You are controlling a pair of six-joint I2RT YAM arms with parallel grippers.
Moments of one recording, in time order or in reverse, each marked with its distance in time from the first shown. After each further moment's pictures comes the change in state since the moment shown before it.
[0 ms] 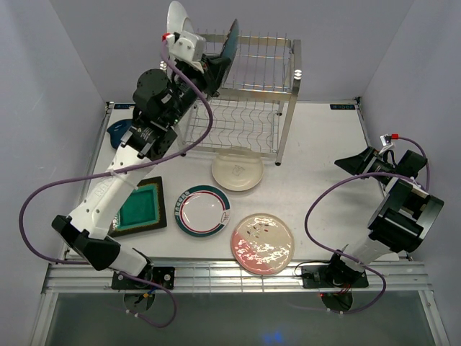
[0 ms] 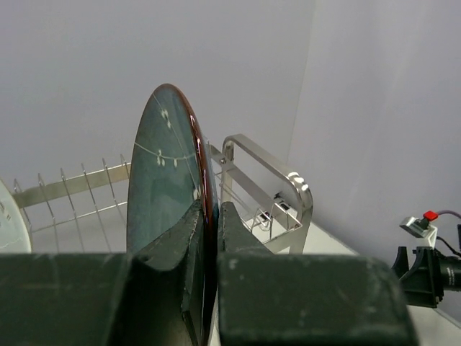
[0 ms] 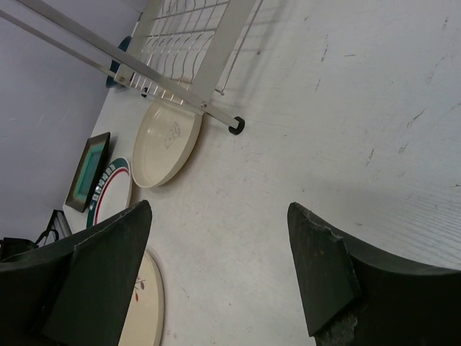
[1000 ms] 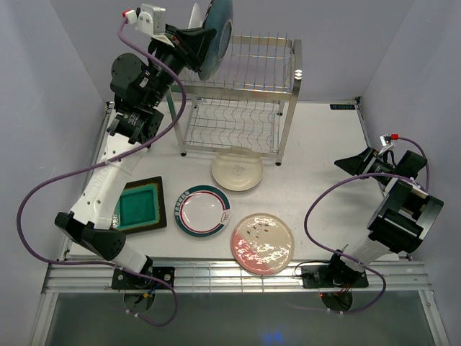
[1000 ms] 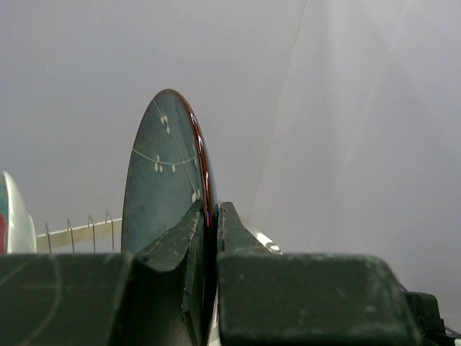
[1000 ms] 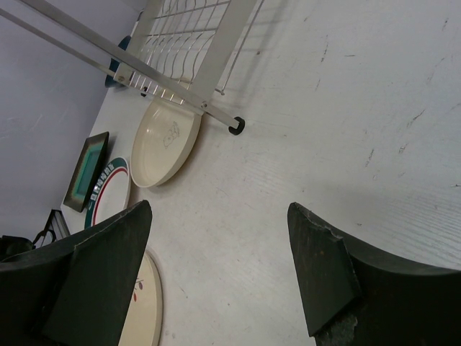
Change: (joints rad) left arm 0.176 0.075 0.129 0.140 0.197 -0.299; right arm 0.000 -0.010 -0.011 0.014 0.000 0.000
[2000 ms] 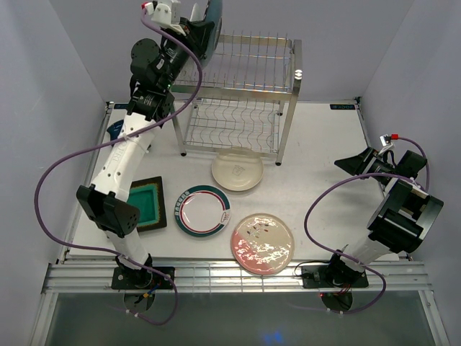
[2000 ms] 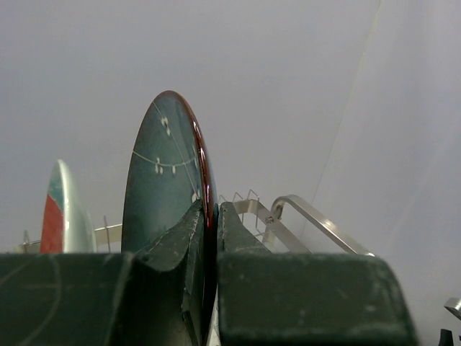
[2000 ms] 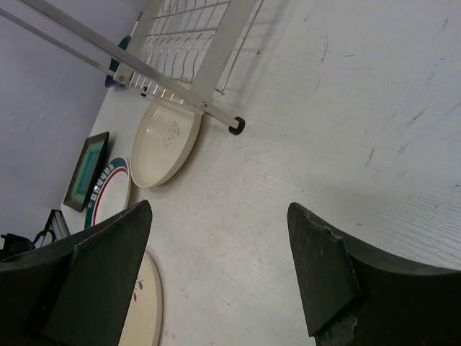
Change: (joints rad) left arm 0.054 0.222 0.148 0.016 -0.044 0.097; right arm 0.000 0.000 0.000 0.000 0.000 0.000
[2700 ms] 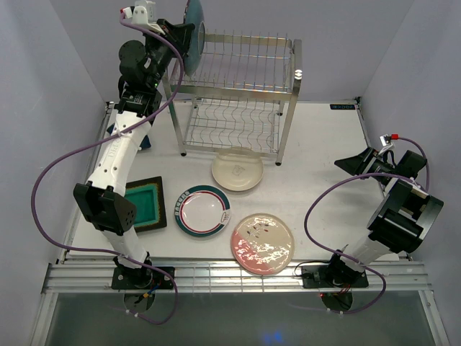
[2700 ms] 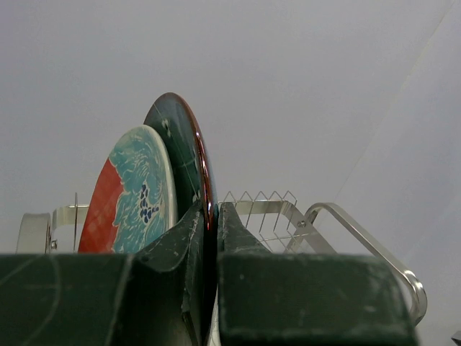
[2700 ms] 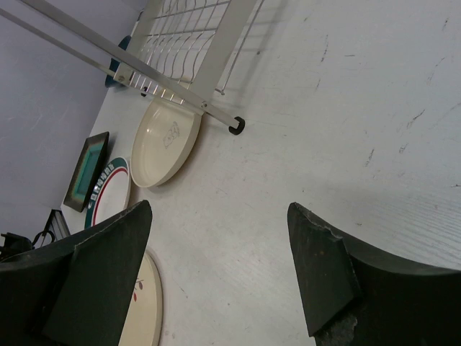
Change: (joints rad) left arm 0.136 0.000 -0.076 0.047 0.004 -0.153; right arm 0.000 0.000 0.000 0.000 0.000 0.000
